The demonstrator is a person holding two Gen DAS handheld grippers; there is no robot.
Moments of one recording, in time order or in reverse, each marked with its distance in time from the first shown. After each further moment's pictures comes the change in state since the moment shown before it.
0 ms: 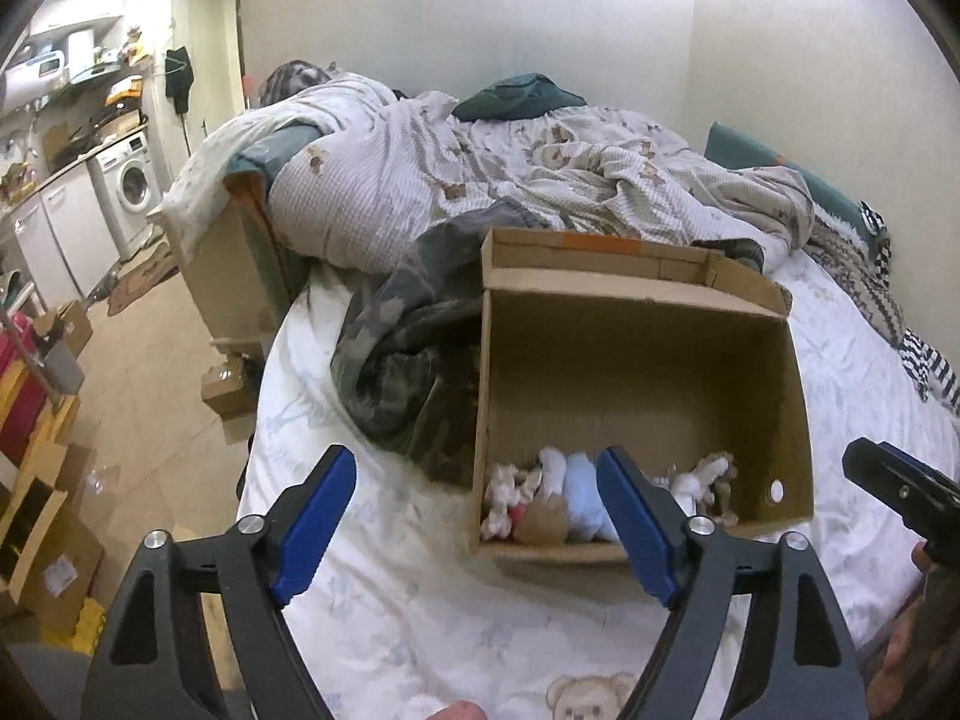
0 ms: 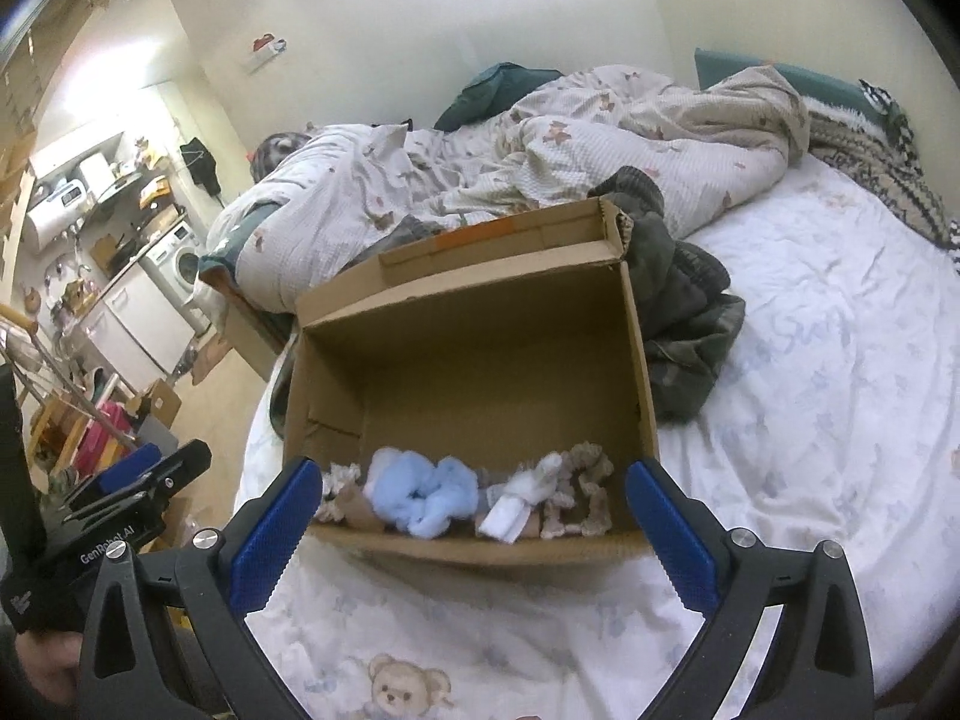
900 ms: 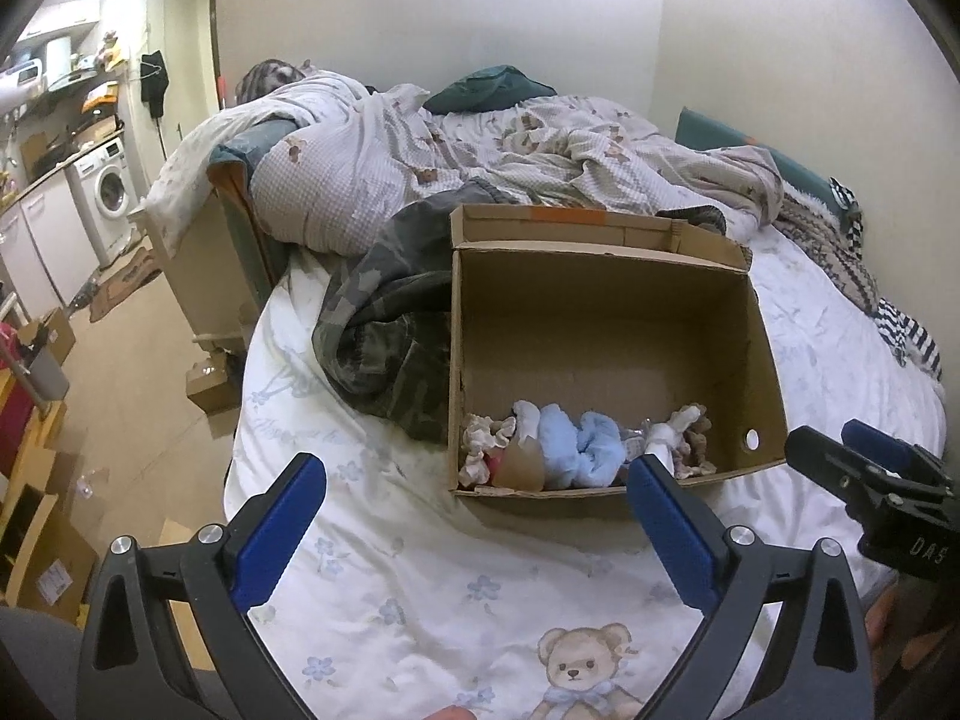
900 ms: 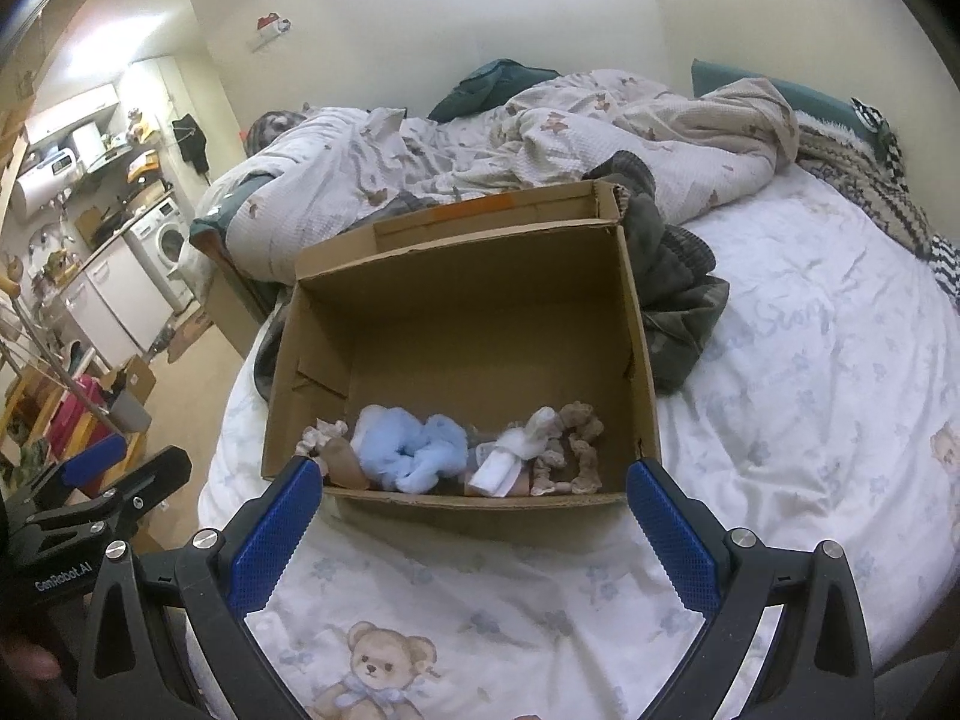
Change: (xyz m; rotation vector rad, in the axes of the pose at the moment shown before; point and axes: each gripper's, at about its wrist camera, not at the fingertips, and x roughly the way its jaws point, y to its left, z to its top) left arm -0.016 -0.008 -0.026 0.043 0.005 -0.055; right arm -0.002 0.015 -0.033 -0.053 0.006 -0.074
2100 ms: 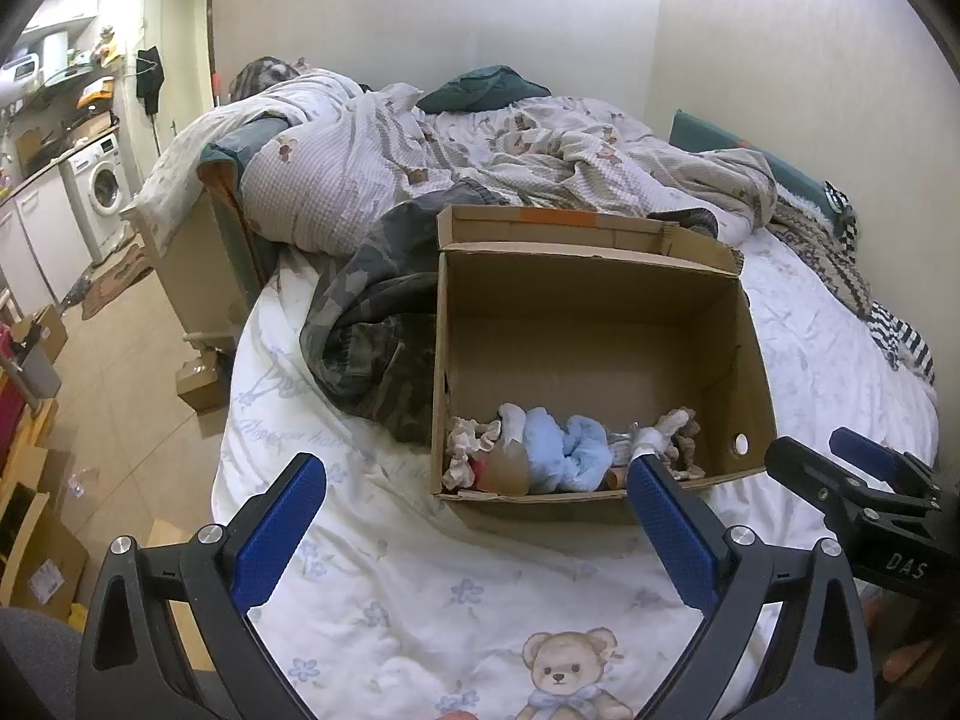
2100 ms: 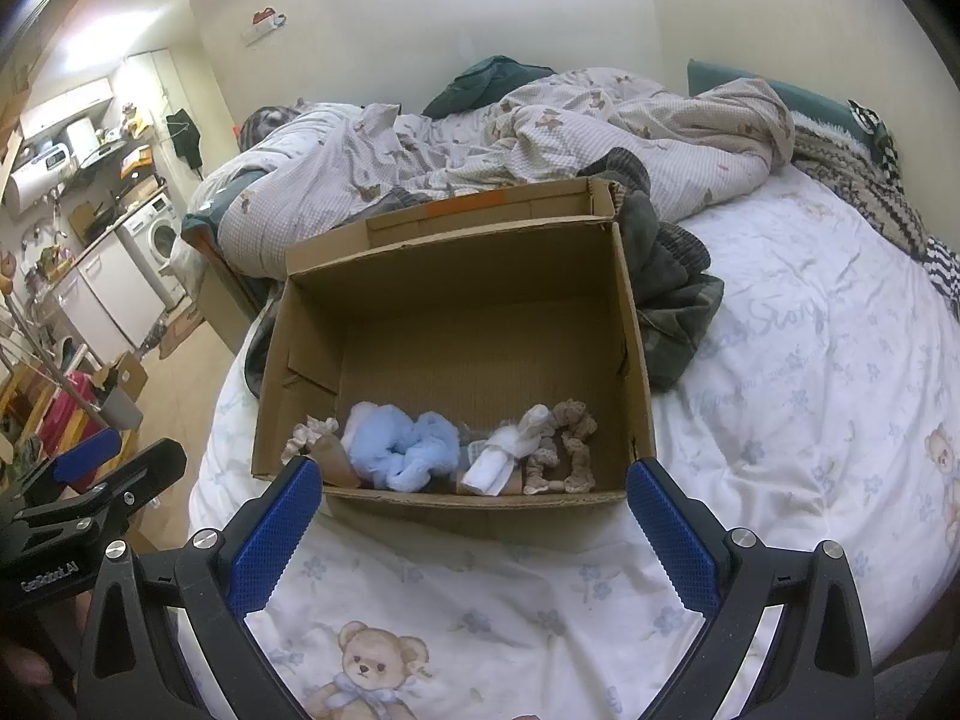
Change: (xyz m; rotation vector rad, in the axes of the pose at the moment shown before) left arm 0.002 -0.005 0.000 -0.008 0.000 -0.019; right arm 0.004 0.001 -0.002 -0.003 0.009 -0.016
